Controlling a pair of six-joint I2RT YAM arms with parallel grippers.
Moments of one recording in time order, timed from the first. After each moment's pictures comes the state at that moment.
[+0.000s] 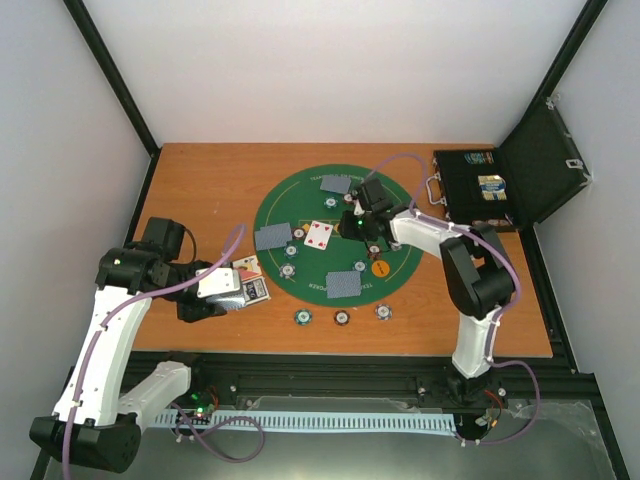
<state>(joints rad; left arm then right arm) -0.14 0.92 1.10 -1.49 0.40 1.16 0.51 1.88 1.25 -0.27 -0.20 0.52</state>
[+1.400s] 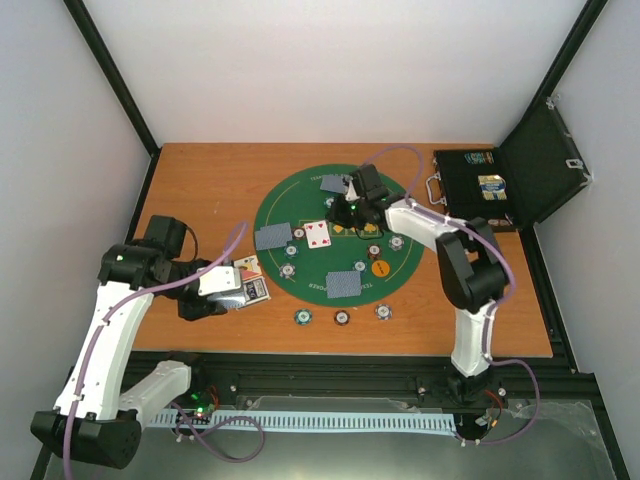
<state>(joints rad) -0.14 0.95 1.11 -1.48 0.39 1.16 0.51 2.02 1.42 -0.26 -0.38 0.68</state>
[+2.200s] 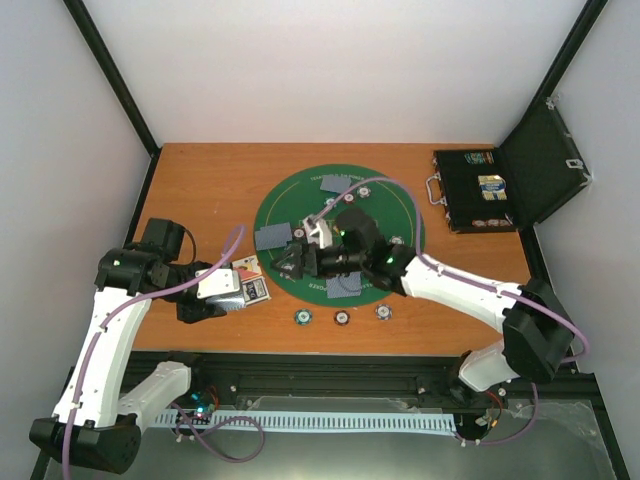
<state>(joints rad) -0.14 0.92 1.10 -1.49 0.40 1.16 0.83 1.46 1.02 -0.02 -0.58 0.82</state>
